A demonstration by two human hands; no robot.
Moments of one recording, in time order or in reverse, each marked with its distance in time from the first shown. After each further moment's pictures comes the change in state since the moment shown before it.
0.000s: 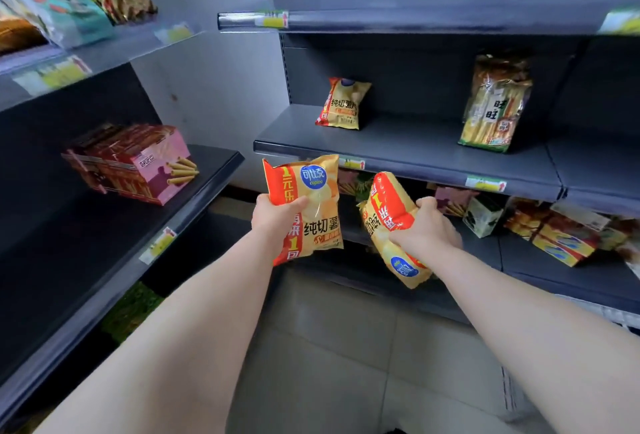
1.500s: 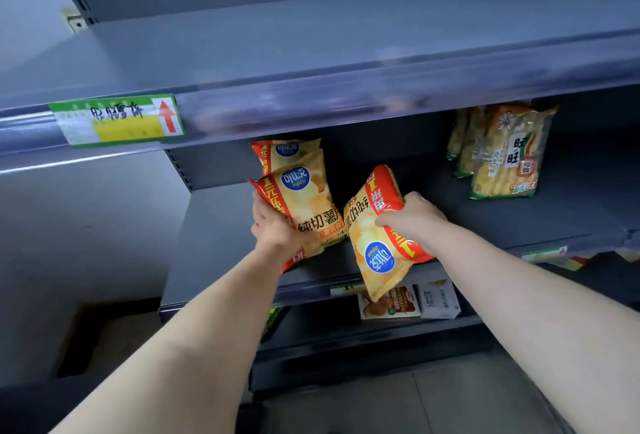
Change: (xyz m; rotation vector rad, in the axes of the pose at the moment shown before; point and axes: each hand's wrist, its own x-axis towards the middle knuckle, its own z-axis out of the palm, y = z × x) left_hand 0.421 0.146 0.179 0.503 -0.331 0.377; right_hand 0.380 -0.148 0.025 0.251 0.017 0.475
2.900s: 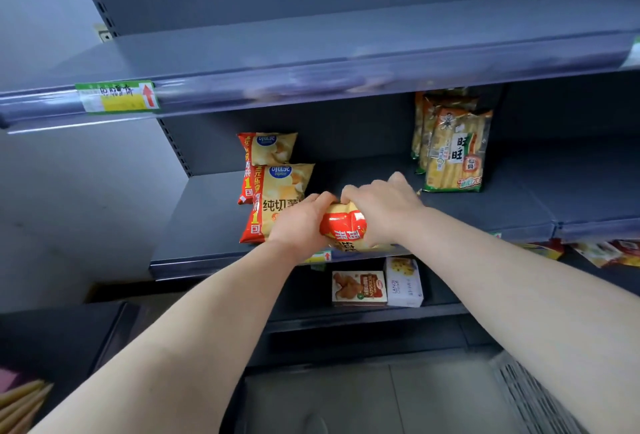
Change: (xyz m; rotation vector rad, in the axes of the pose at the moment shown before) left_hand -0.139 0.067 0.036 0.628 -0.150 0.669; right_hand -0.089 0.047 -0.072 -0.911 0.141 -0.851
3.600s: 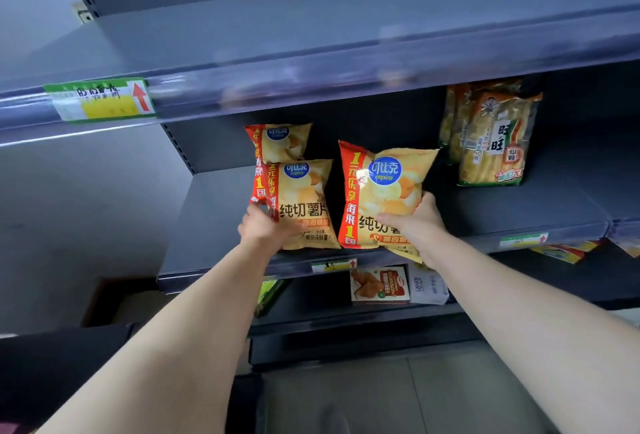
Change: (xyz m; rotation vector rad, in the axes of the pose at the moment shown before) left_hand 0.029 -0.115 0.015 -0.536 0.052 -0.904; right_hand 0.055 0.004 0.090 1.450 0.112 0.859
